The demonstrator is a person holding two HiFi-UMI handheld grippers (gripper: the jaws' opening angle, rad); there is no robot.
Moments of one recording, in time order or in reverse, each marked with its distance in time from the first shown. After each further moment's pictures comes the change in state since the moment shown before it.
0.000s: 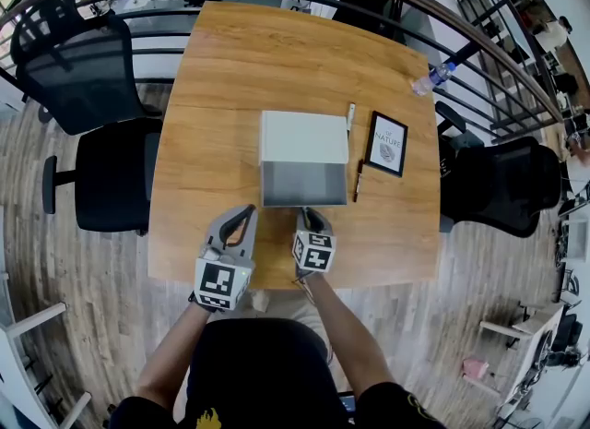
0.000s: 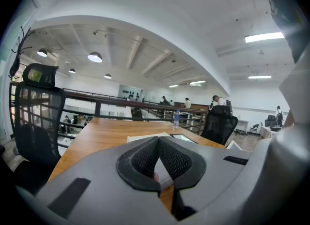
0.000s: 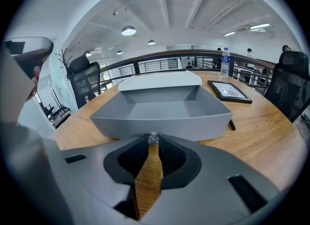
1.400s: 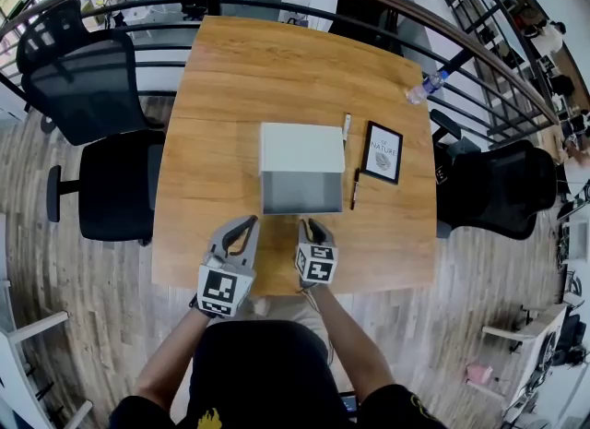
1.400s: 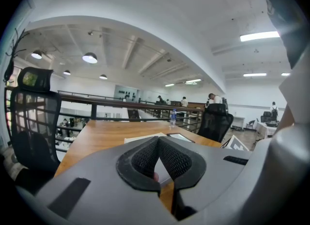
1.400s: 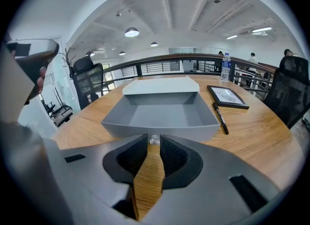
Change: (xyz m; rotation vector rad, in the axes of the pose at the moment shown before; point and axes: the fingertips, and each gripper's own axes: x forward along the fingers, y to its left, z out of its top) left arm -0.008 -0.013 0.006 0.043 0.001 -0.034; right arm -0.024 -0.003 0.004 -0.032 -0.025 0.009
